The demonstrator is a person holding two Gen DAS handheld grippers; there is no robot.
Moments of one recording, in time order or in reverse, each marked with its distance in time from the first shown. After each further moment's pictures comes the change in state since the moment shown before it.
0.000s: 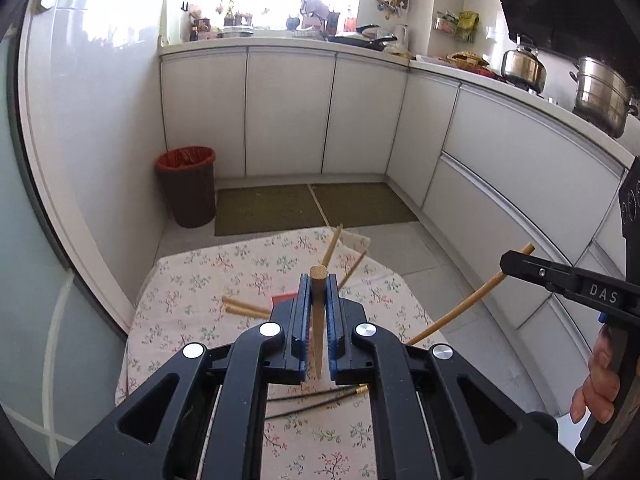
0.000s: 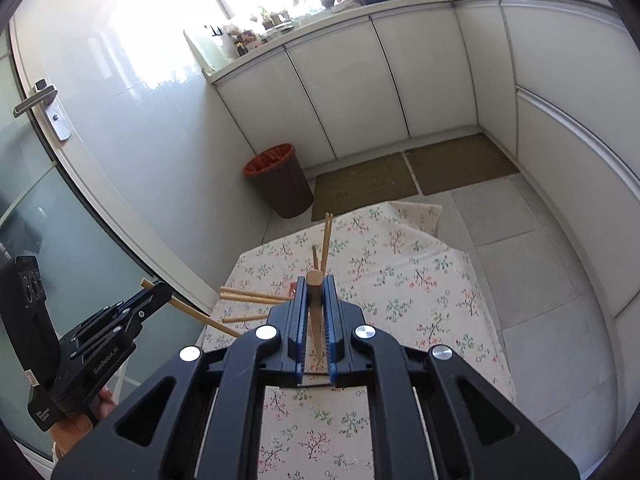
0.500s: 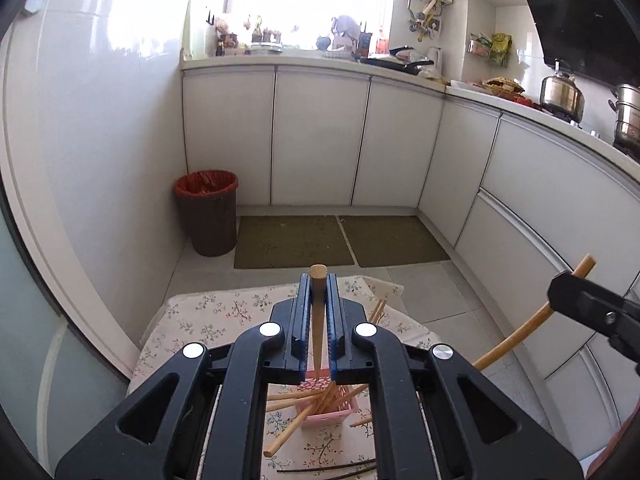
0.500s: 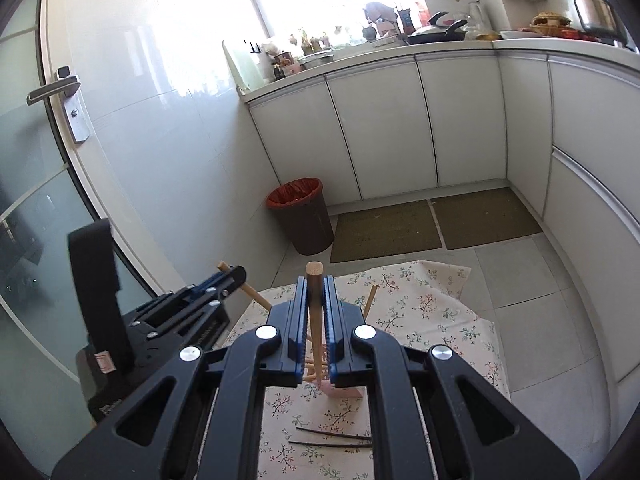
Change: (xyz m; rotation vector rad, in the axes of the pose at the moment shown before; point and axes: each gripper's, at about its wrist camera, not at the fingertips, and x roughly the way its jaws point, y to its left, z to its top) left arm 0.082 0.015 0.043 -0.055 -0.045 0.084; right arm 0.040 0.051 0.043 -0.127 -0.098 0.027
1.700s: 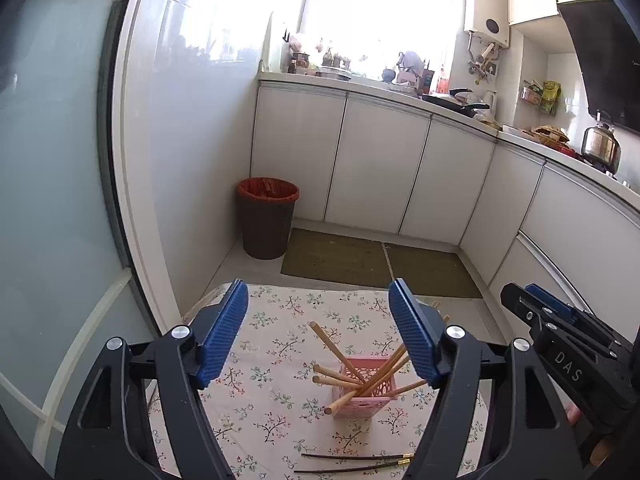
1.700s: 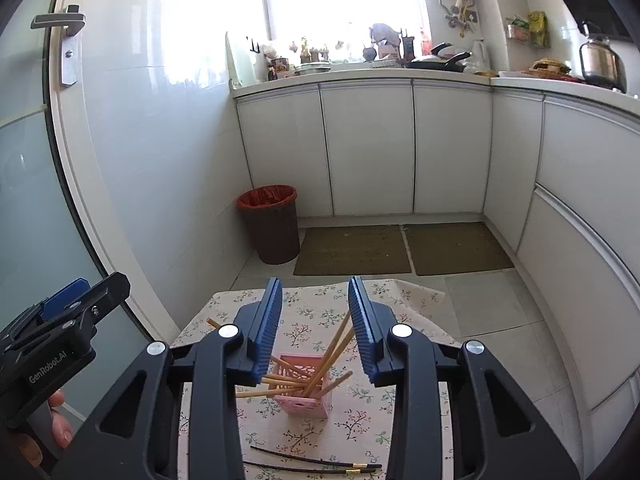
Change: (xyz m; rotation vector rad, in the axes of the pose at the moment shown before) left arm -0.083 0.049 -0.030 -0.155 -0.137 0.162; right arm 0.025 0.024 -0.039 -0.141 -0.088 -0.157
